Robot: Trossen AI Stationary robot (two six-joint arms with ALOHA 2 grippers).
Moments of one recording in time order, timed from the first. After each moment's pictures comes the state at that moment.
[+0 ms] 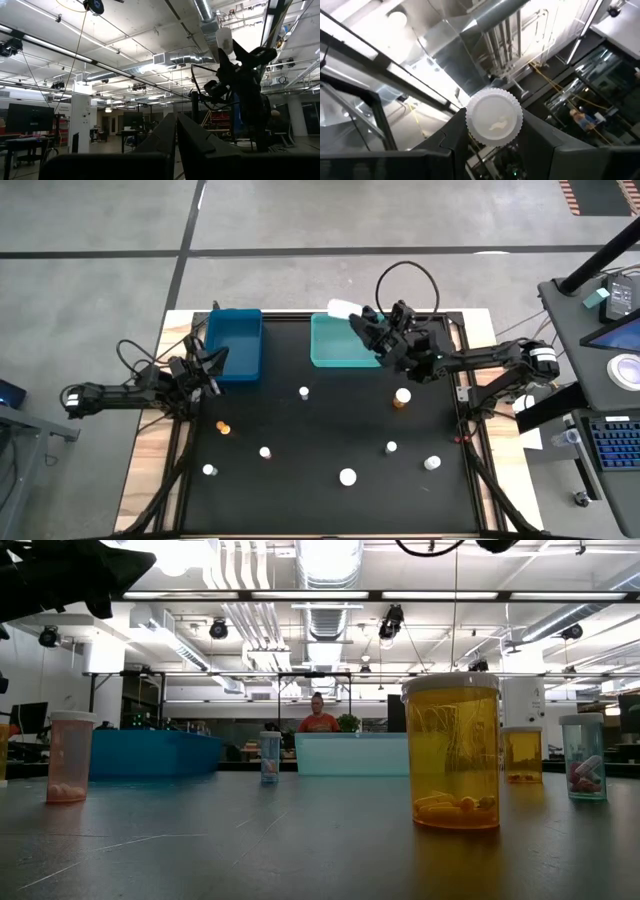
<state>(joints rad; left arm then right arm) 0.06 0.20 0.01 0.75 -0.35 0.27 -0.07 1.48 1.03 1.22 0.12 0.64</state>
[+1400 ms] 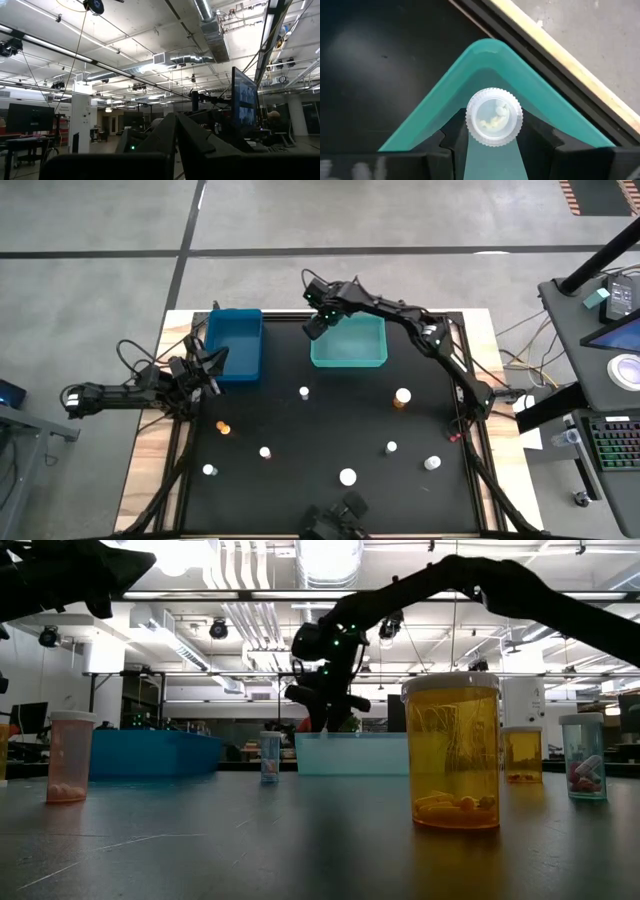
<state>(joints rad) 0.06 0.20 0.01 0.75 -0.35 0.27 -0.53 2.44 2.29 -1.02 0.08 0.28</state>
